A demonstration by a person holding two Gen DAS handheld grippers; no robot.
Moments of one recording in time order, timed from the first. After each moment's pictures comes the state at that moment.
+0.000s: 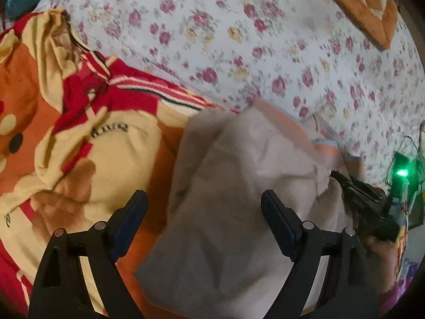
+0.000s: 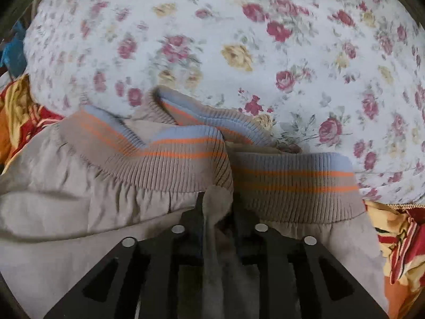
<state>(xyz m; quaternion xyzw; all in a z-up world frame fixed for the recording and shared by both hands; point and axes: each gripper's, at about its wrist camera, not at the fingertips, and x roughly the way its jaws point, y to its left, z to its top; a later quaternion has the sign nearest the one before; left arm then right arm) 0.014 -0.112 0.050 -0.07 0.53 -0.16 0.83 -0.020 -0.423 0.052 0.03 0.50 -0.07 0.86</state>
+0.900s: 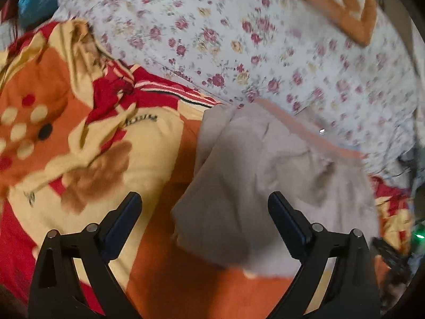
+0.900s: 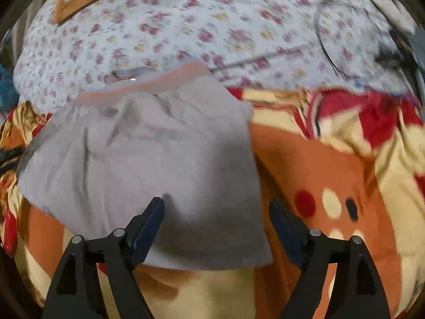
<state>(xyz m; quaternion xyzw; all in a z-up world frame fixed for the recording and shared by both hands) -0.052 -0.060 0.068 -0.08 0.48 -0.16 0.86 -0.245 -0.473 0.078 0.15 0.49 -0.18 0.84</state>
